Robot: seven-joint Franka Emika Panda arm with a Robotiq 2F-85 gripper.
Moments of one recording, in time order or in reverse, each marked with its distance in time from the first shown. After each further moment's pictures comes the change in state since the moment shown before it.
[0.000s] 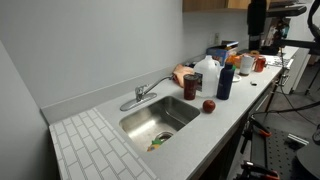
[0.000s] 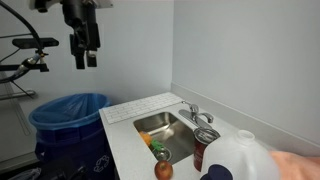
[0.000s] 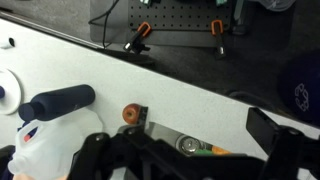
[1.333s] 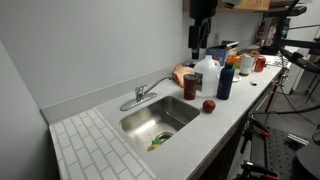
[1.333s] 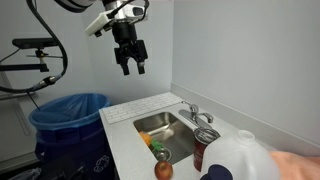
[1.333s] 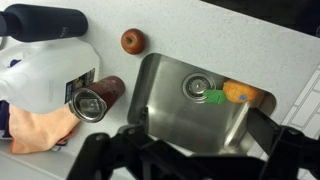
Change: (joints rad) arm -0.009 0.294 -0.057 0.079 -0.126 0.399 0.035
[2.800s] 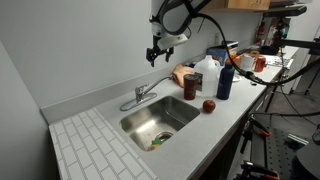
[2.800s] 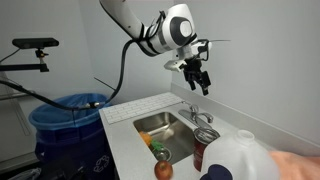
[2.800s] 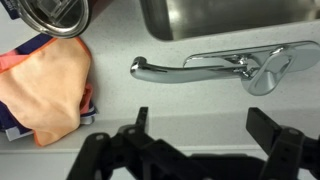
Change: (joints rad) arm -0.030 0.681 -0.234 0.442 -0.154 0.487 0.380
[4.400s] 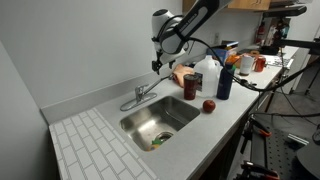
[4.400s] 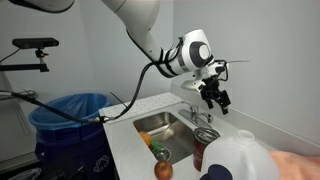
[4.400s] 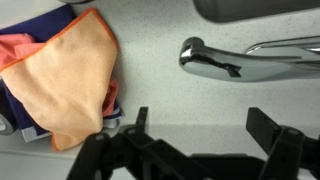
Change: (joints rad) arm 0.018 0.234 -0.131 0.151 -0.065 0.043 0.009
